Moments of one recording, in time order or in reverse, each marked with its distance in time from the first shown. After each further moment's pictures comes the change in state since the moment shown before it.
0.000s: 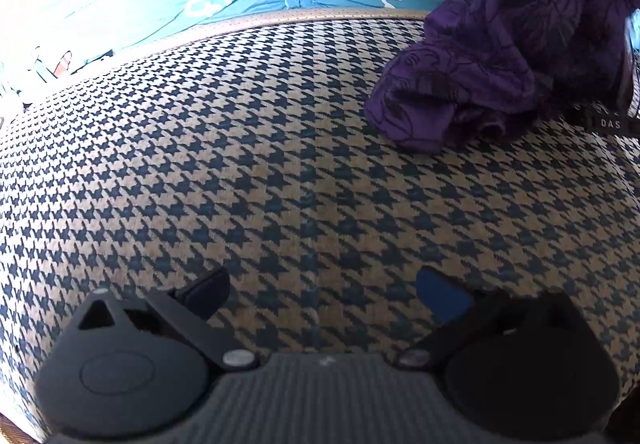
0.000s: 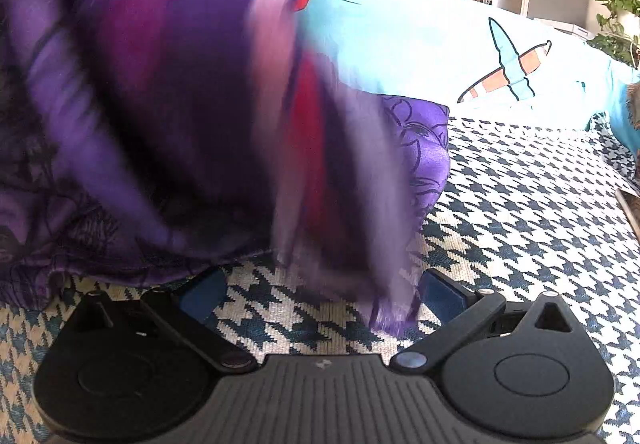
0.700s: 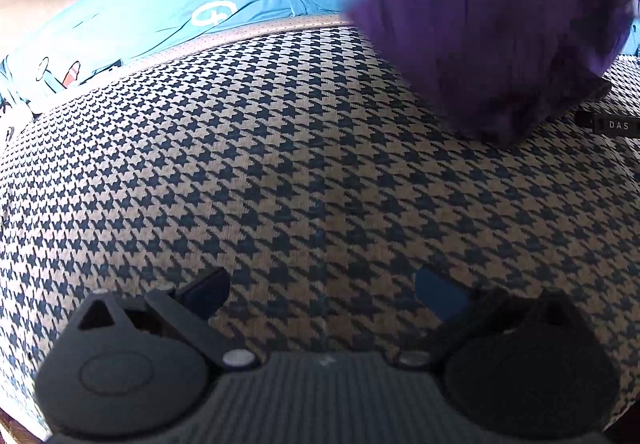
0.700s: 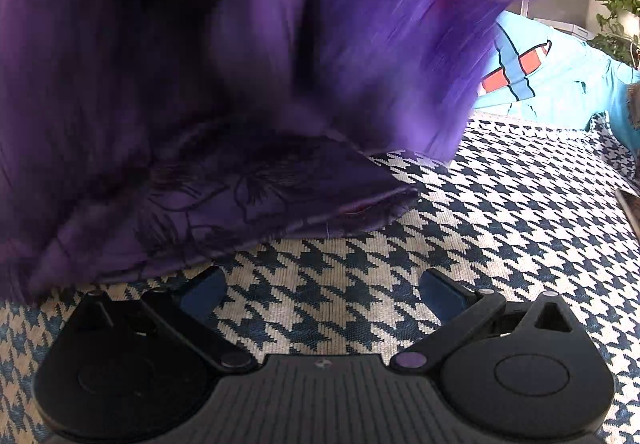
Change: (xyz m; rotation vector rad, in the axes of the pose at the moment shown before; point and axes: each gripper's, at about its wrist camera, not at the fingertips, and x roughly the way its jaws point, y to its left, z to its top) left arm -0.067 0.061 0.047 -0.007 -0.010 0.022; right arm -0.005 0.003 -0.001 0.000 0.000 0.001
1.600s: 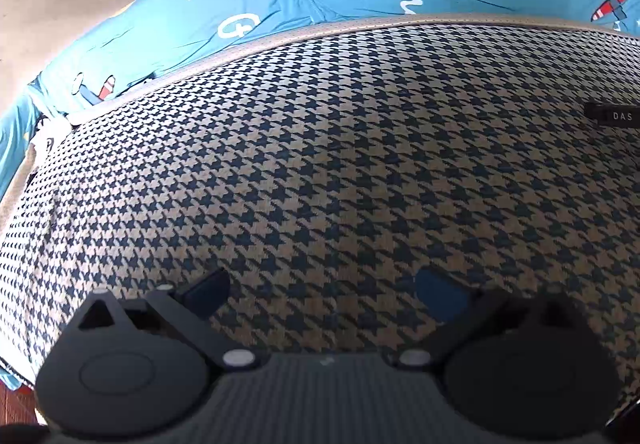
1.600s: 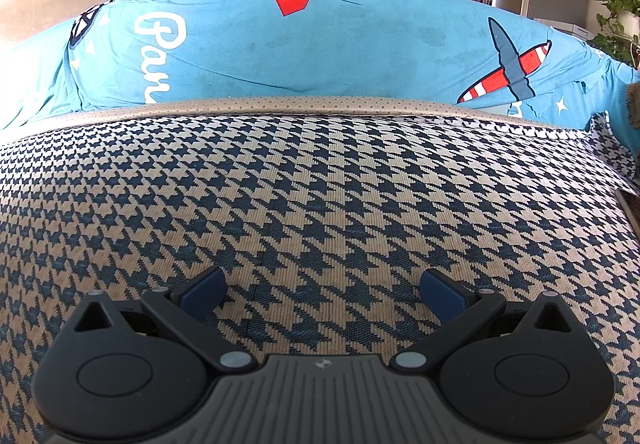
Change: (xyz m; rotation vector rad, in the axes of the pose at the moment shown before) left arm -0.025 0.010 -0.001 0.103 0.011 0.097; right arm 0.001 -0.003 0.000 0.001 -0.001 0.001
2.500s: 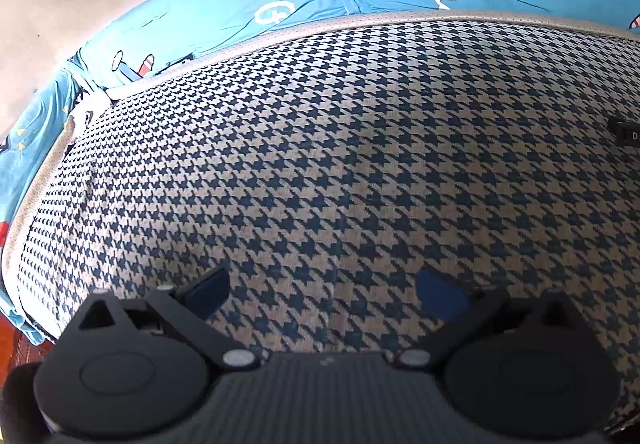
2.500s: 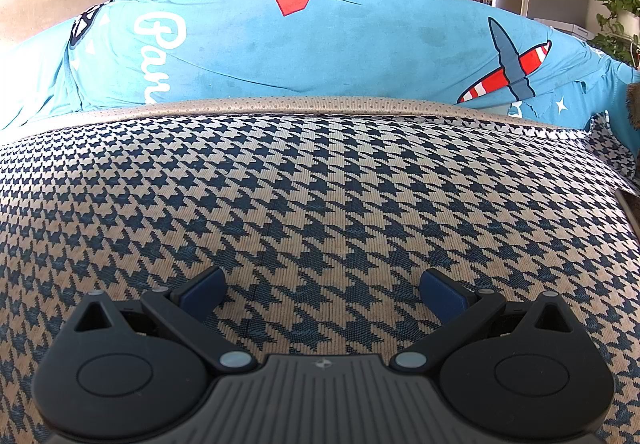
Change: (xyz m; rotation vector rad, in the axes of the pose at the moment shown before) left arm -0.040 -0.035 -0.005 -0.058 0.076 0.139; right arm 0.000 0.000 0.000 0.000 0.000 0.000
